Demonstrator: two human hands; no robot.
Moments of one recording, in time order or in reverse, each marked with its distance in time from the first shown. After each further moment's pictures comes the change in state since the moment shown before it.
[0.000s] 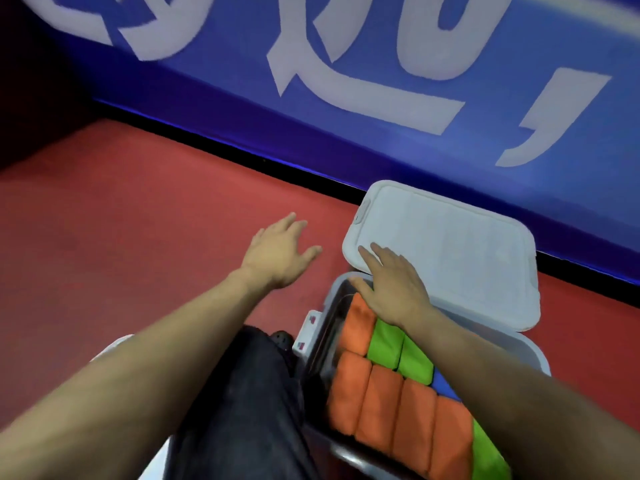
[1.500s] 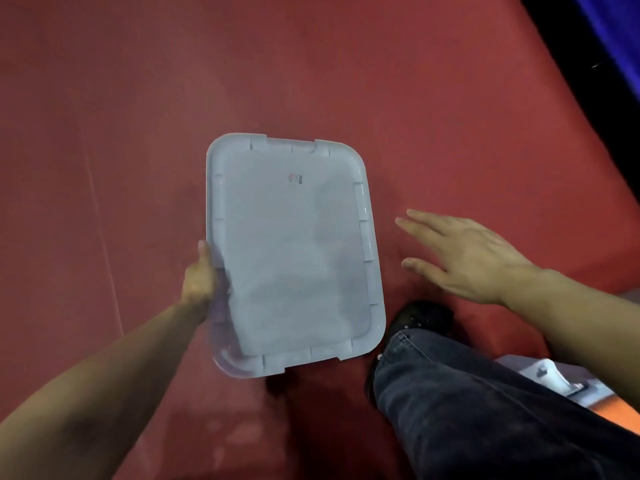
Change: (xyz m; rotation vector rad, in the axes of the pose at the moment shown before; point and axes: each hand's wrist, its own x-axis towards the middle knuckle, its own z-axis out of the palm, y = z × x) left_hand -0.289 -0.411 0.212 -1.135 0.513 -1.692; right_hand 0.160 -0.289 0.183 -0.454 -0.550 -0.985
